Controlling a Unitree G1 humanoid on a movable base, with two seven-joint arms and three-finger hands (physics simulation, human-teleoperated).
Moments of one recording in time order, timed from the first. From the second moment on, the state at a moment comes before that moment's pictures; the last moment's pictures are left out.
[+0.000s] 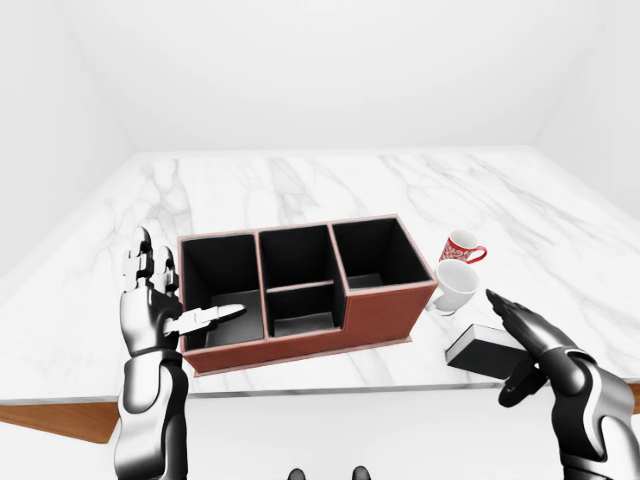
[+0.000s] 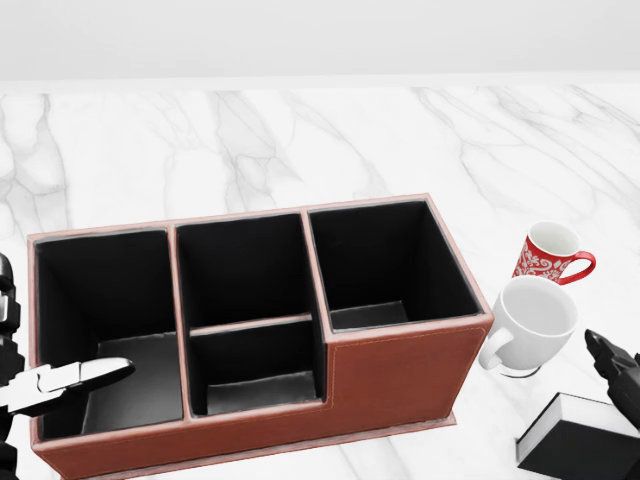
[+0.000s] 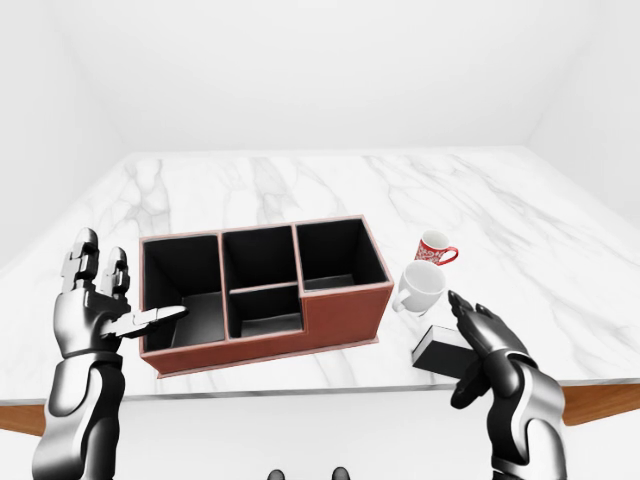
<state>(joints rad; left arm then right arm) 0.05 0.06 0.29 -0.34 -0.20 0.08 0.02 0.06 -0.31 -0.42 -0.11 -1.02 0.09 0.70</state>
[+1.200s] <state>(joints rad) 0.05 0.06 0.29 -0.34 -0.20 0.09 0.02 0.02 -0.36 -0.35 0.02 -1.04 0.09 0.63</state>
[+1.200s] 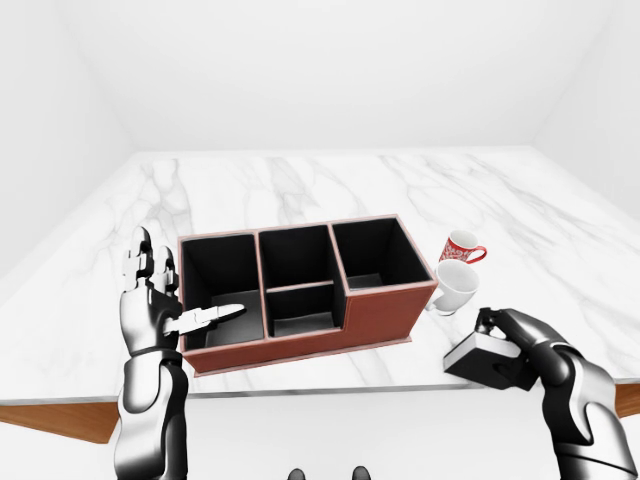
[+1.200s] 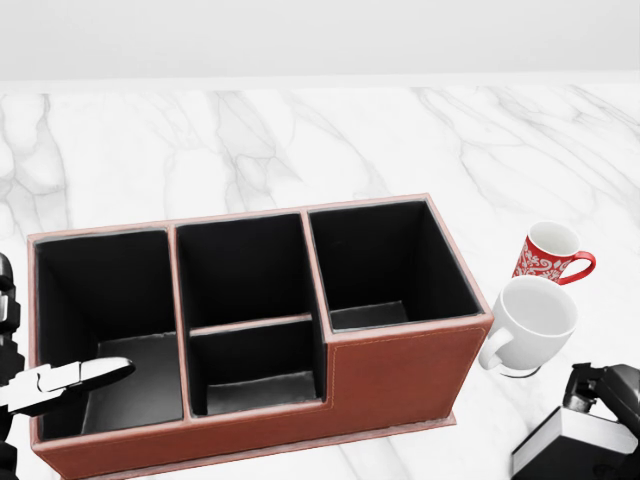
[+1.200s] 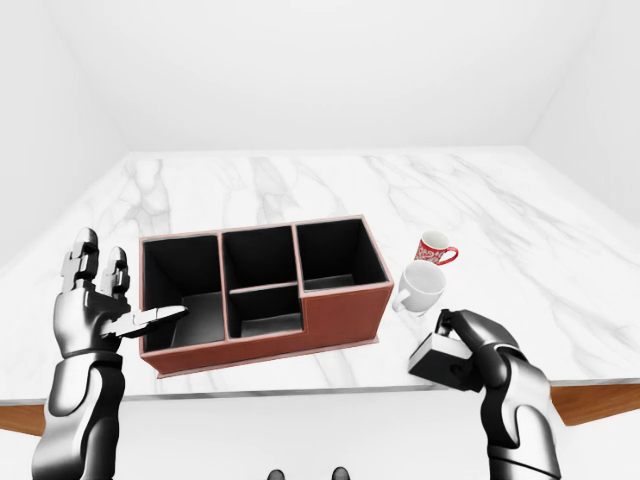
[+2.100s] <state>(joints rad) 0.05 0.06 0.28 -0.32 -0.20 0.07 0.02 -0.73 -0.47 -0.21 -0.30 -1.31 0.09 0.70</state>
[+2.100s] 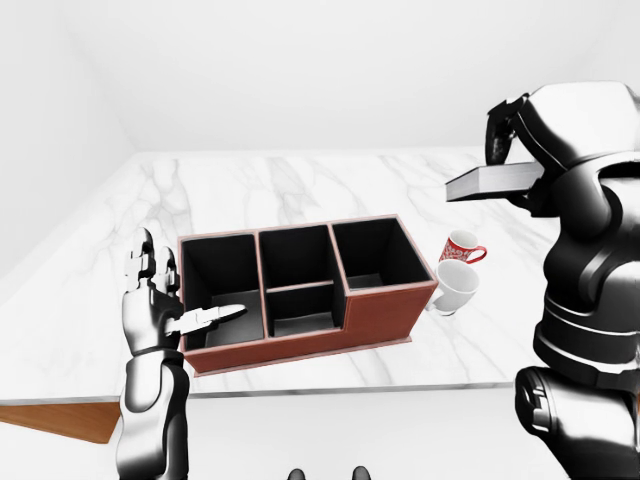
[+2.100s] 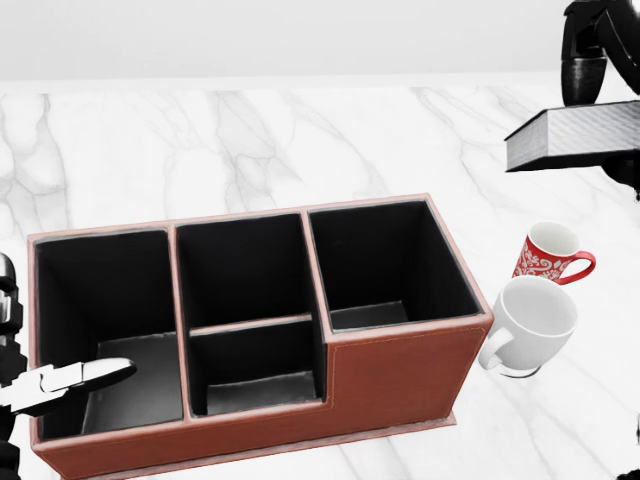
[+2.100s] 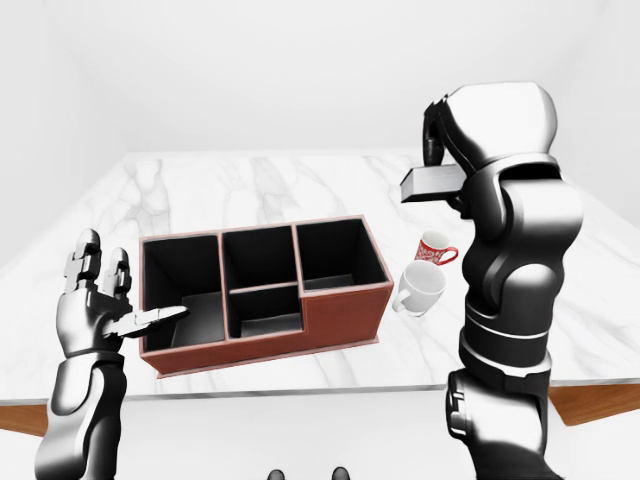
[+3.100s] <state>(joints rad) 0.05 0.06 0.28 -0.32 -0.20 0.08 0.02 -0.96 -0.17 0.00 0.14 -1.35 0.09 0.70</state>
